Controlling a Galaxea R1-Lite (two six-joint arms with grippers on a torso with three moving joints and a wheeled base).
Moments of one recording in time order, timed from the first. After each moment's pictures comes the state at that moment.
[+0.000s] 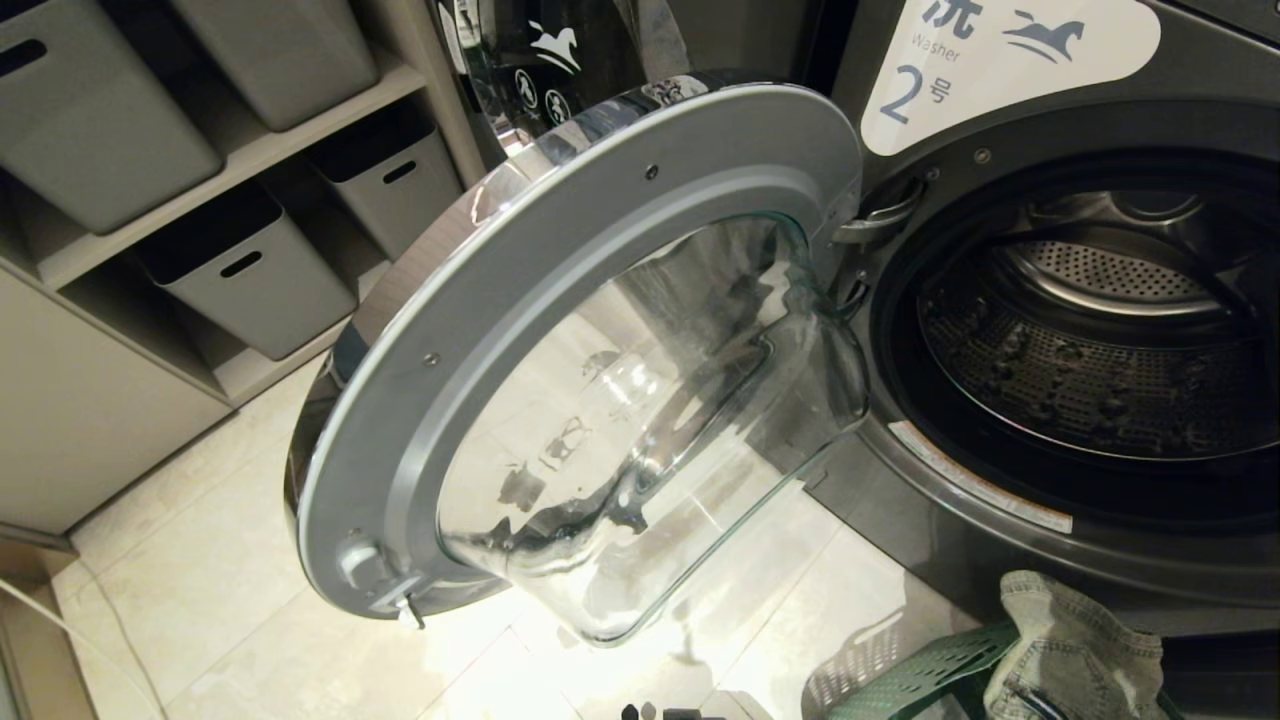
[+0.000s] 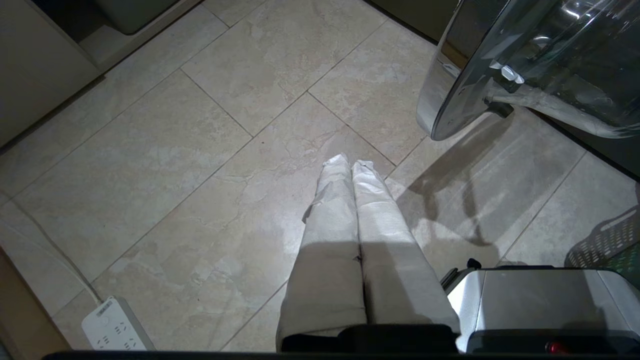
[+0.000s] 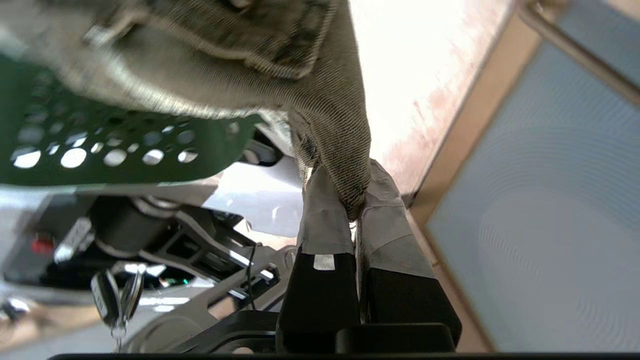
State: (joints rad) left arm 0.00 0.00 0.00 0.00 0.00 0.03; right arm -1.09 1.82 -0.35 -0.04 0.07 -0.27
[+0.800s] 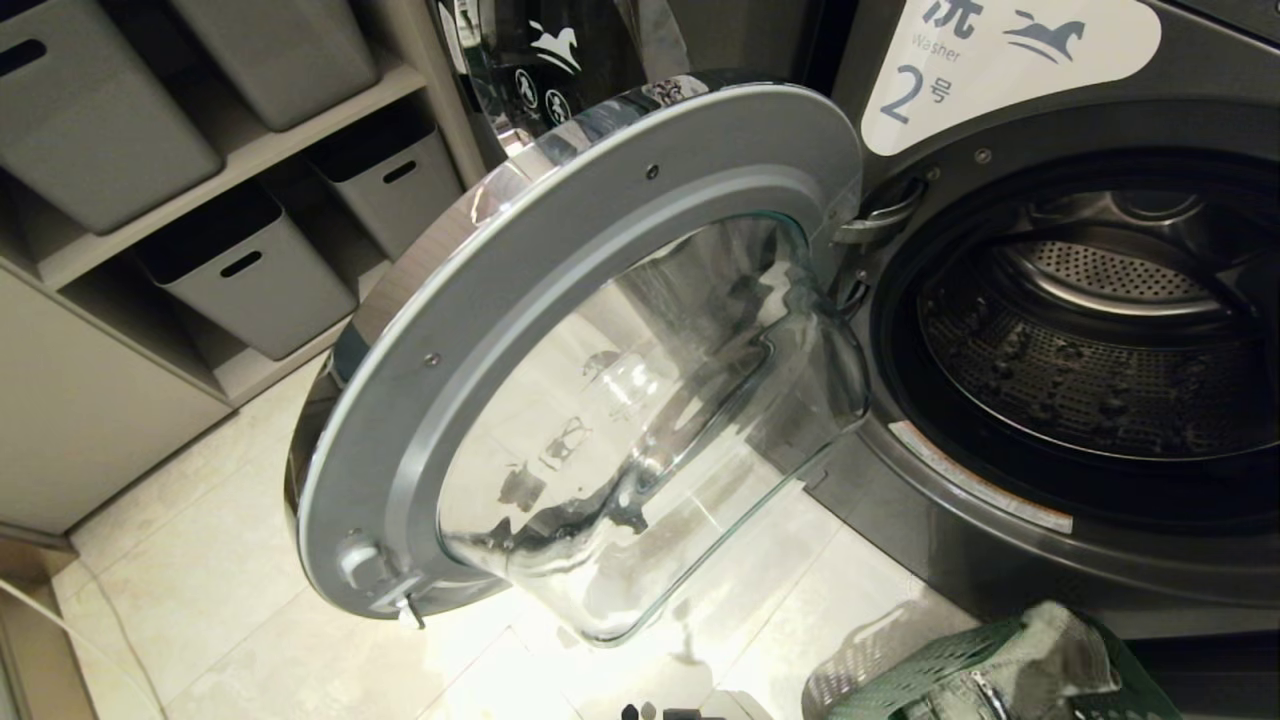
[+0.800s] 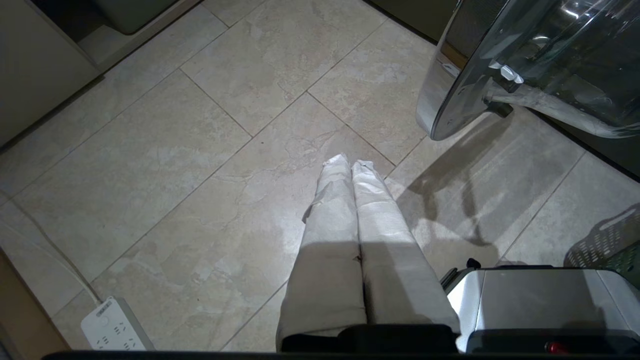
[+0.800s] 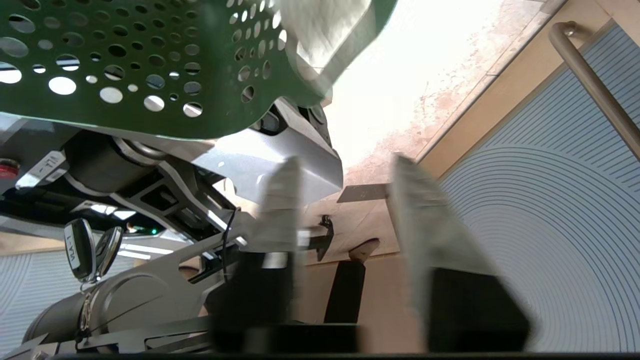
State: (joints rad) left arm 0.00 0.00 0.00 0.00 0.00 0.03; right arm -0.97 1.93 -0.37 -0.04 0.10 -0.36
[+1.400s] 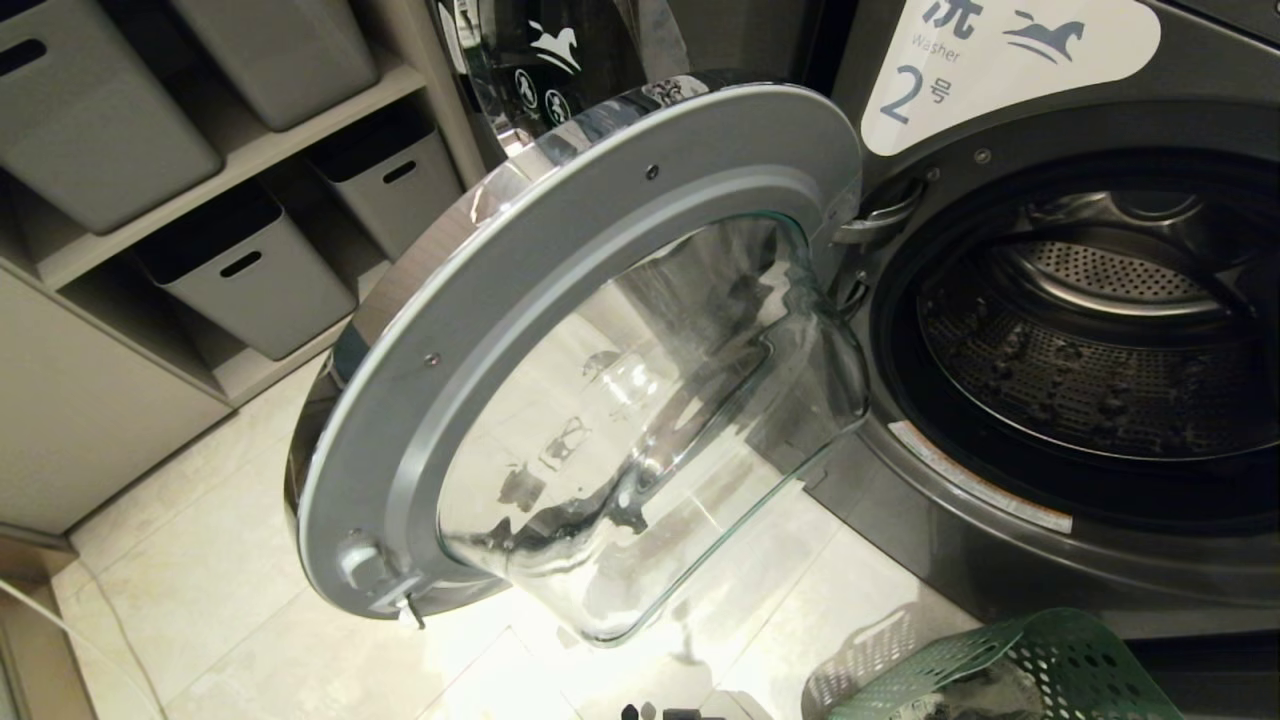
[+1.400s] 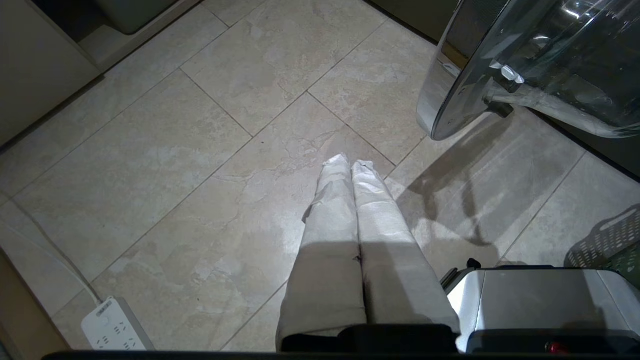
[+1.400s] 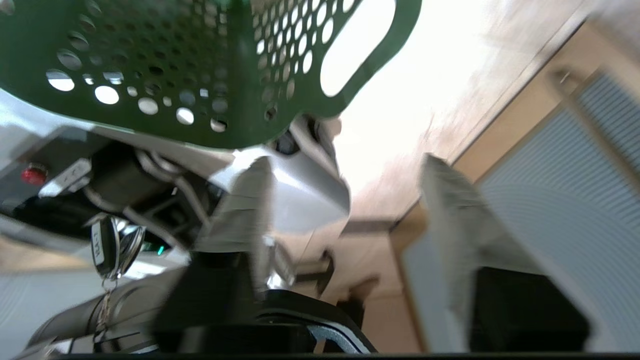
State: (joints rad) left arm 0.00 0.00 0.00 0.00 0.00 0.03; right arm -0.96 1.73 -0.30 -0.04 0.17 -0.37
